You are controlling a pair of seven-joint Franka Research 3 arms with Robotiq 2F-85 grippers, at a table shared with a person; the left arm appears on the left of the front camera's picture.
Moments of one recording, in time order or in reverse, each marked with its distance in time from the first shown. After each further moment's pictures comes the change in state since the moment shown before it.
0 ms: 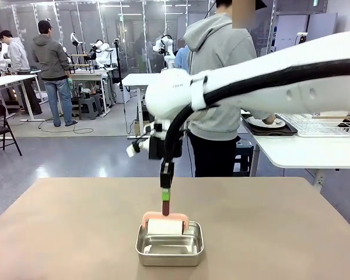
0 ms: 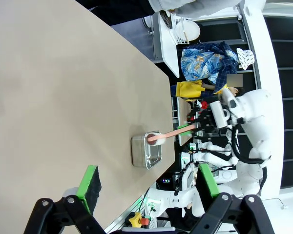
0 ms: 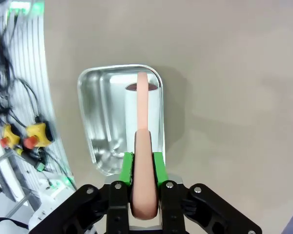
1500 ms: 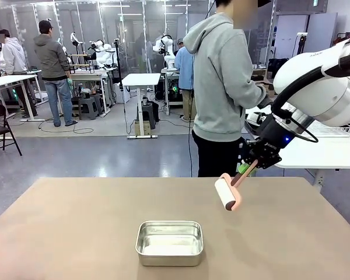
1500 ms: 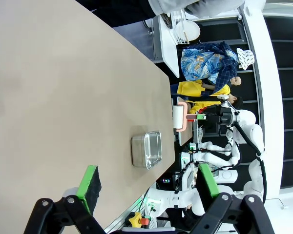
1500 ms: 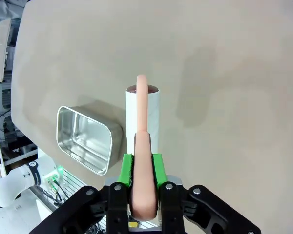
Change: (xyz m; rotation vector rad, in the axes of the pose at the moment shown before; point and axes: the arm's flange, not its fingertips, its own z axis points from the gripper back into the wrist) left arm 0.000 0.000 0.000 0.000 0.001 0.001; right arm -0.293 -0.031 0.038 0.059 -0.581 -1.149
